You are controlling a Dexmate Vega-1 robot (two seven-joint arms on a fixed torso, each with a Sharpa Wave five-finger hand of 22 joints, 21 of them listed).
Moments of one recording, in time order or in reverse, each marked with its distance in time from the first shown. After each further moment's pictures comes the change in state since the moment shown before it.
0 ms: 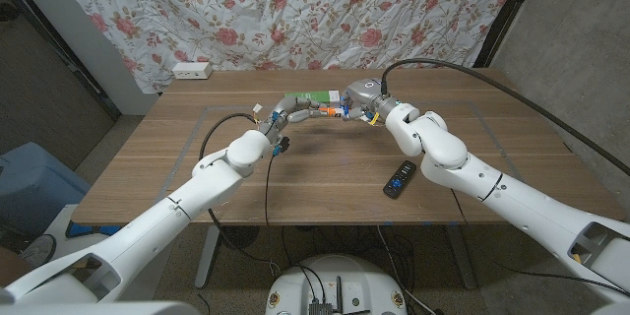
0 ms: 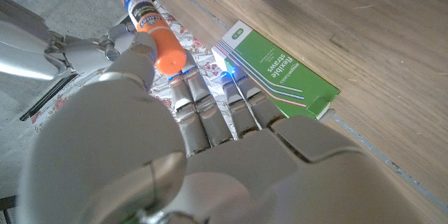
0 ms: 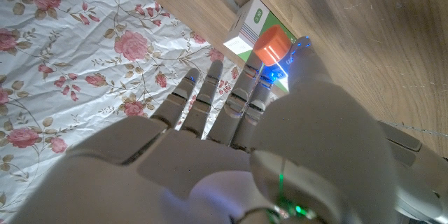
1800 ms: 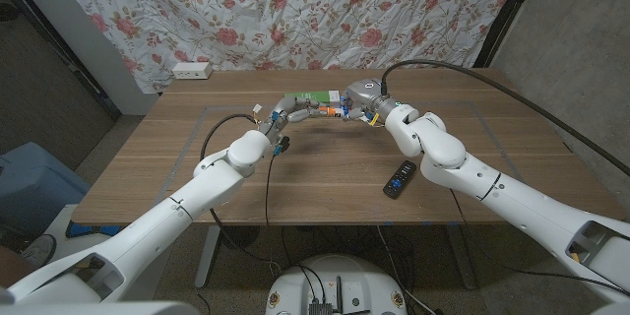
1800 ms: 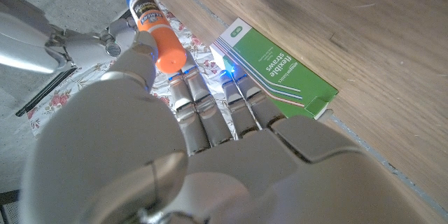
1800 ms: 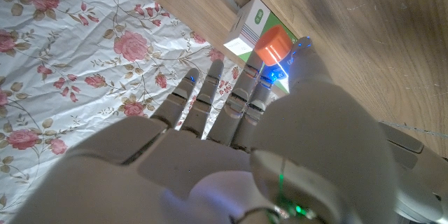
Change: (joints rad) left arm -0.001 -0.012 -0.004 0.020 -0.008 -0.014 0.002; left_hand 0.009 0.009 -0.010 0.002 -0.004 0.016 -0.013 -0.014 0.000 -0.002 -0.006 -0.016 0.000 0.018 0.000 -0.008 0.000 0.003 -0.003 0.000 0.000; right arm 0.008 0.003 -0.008 0.028 0.009 0.003 -0.026; right_hand 0.000 0.000 -0.004 -0.004 -0.004 0.000 0.000 0.002 0.005 0.010 -0.002 0.004 -0.002 0.004 -0.004 0.012 0.002 0.004 -0.004 0.000 0.000
